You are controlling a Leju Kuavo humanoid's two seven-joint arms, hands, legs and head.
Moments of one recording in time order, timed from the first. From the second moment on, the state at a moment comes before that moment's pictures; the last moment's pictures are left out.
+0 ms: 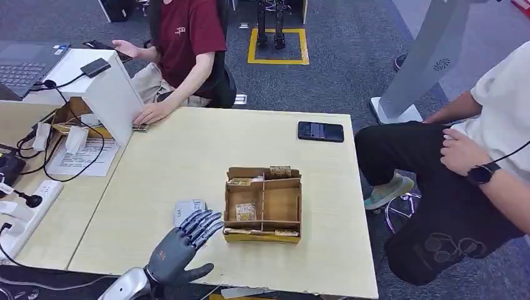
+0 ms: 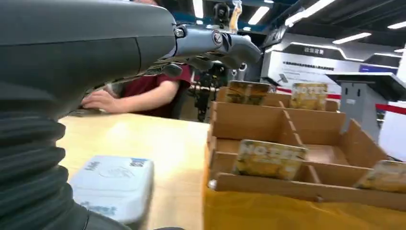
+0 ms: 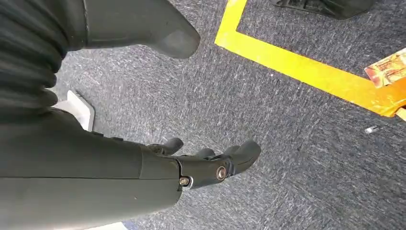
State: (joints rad) left arm -0.03 0.28 -0.66 -1.43 -0.96 0.44 -0.46; right arm -0.07 0.07 -1.05 -0.21 1.51 -0.17 -0.23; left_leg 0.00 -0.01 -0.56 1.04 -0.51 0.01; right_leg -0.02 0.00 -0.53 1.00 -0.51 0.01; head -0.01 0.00
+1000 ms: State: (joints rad) left arm -0.06 0.22 -0.68 -1.32 -0.97 0.47 -0.38; right arm -0.08 0.07 -1.03 -0.21 1.51 -0.17 -0.23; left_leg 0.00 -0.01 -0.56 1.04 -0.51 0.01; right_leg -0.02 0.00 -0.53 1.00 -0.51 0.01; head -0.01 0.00
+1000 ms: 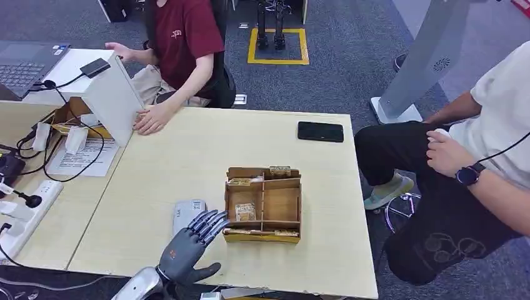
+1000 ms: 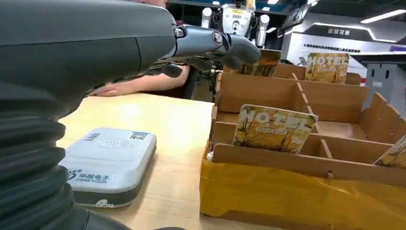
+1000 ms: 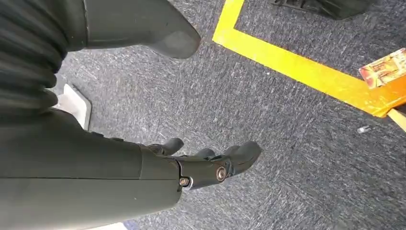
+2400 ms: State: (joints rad) left arm -0.09 0.18 -0.68 -1.27 -0.96 0.49 -0.39; right arm -0.08 0.07 -1.01 -0.21 1.51 -0.16 -0.22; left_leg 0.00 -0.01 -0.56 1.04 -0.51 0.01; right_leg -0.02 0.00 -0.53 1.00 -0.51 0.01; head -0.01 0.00
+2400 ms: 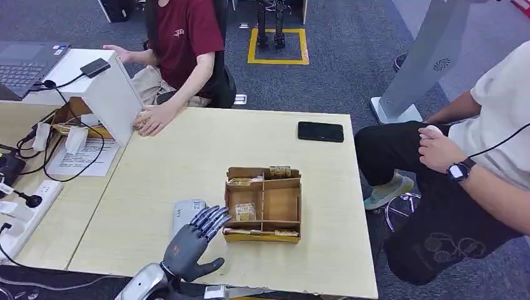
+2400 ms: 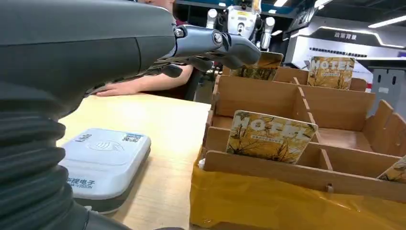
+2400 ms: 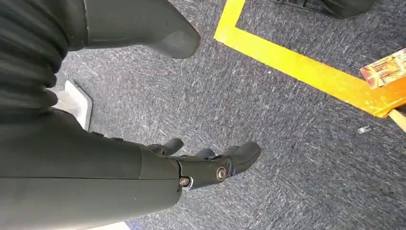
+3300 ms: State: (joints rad) left arm -0.10 0.17 -0.67 -1.24 -0.93 0.48 -0.39; right arm -0.08 0.07 -0.99 -0.21 1.51 -0.16 -0.22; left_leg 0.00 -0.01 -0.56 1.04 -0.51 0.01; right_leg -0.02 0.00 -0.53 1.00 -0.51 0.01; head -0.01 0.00
